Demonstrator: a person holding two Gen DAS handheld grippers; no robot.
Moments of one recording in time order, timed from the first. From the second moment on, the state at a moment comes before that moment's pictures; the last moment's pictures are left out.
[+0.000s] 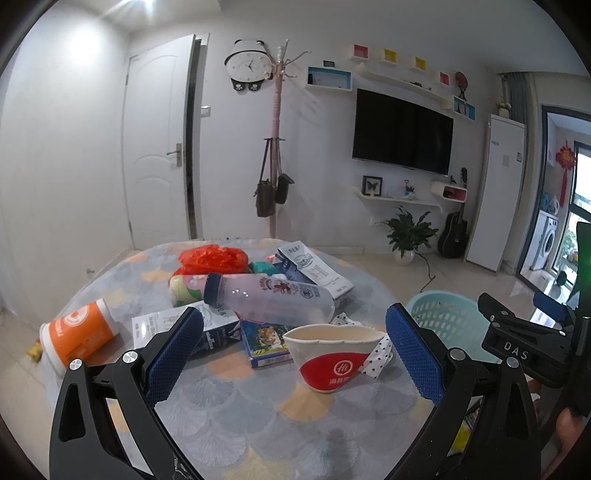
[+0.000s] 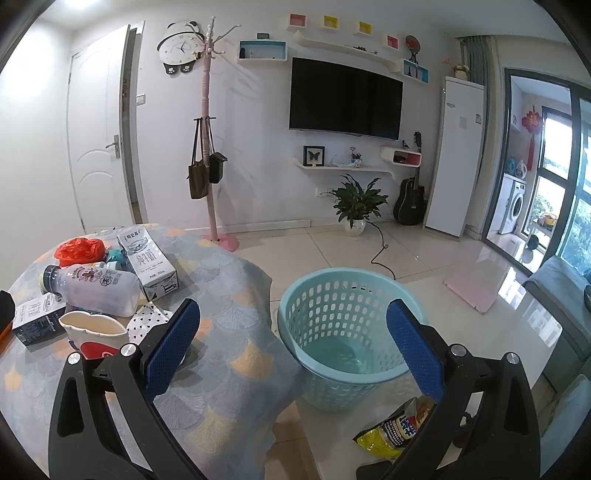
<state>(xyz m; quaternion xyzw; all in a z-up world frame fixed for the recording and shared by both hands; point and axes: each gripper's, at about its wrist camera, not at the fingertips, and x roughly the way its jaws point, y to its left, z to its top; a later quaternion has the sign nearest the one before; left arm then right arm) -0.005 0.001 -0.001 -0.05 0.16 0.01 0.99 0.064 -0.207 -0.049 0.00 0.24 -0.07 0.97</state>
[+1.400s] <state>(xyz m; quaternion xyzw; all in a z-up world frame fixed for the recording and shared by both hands) 0.009 0.236 -0.082 -0.26 0.35 0.04 0.90 0.104 -0.101 -0.085 -0.05 0.35 0.25 0.90</state>
